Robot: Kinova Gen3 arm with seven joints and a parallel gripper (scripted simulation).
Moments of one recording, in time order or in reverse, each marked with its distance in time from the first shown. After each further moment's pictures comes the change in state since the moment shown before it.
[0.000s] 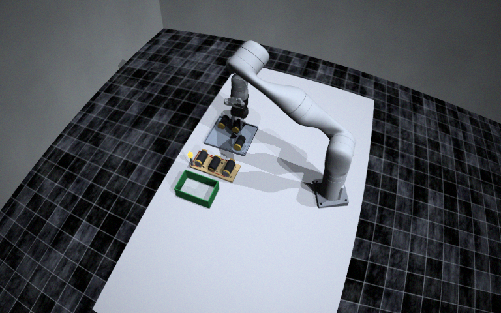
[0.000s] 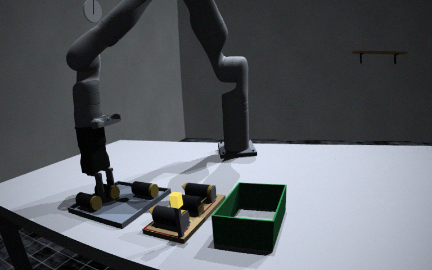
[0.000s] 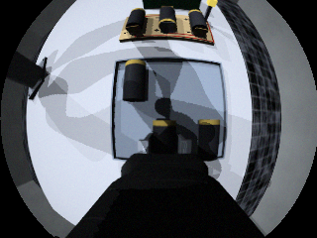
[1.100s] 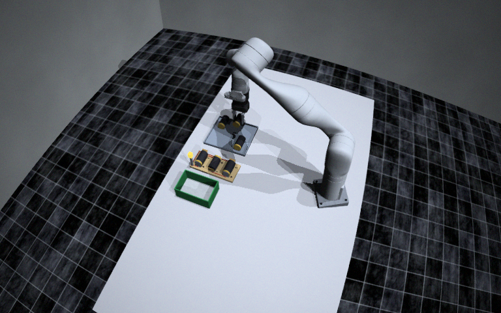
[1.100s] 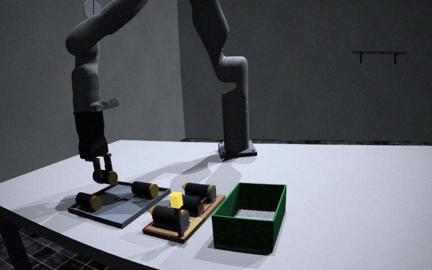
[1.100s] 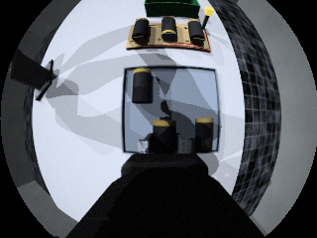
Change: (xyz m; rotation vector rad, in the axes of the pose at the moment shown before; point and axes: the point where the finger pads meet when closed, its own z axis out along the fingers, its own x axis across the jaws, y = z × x) arm -0.005 0.002 -0.037 0.001 -0.013 0.005
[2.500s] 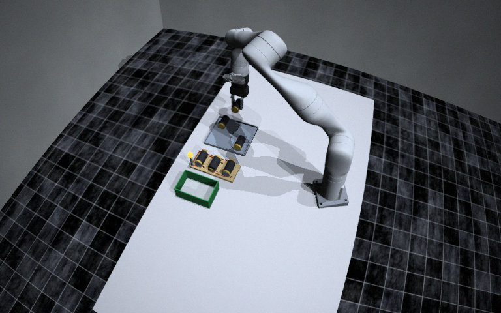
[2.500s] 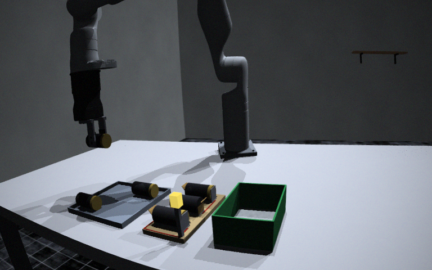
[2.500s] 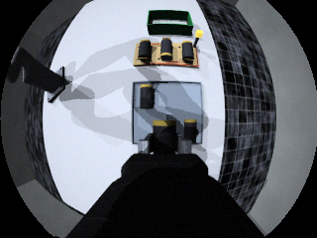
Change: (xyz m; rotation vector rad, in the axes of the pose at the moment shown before) arm 0.003 -0.003 -0.095 -0.001 0.012 -0.003
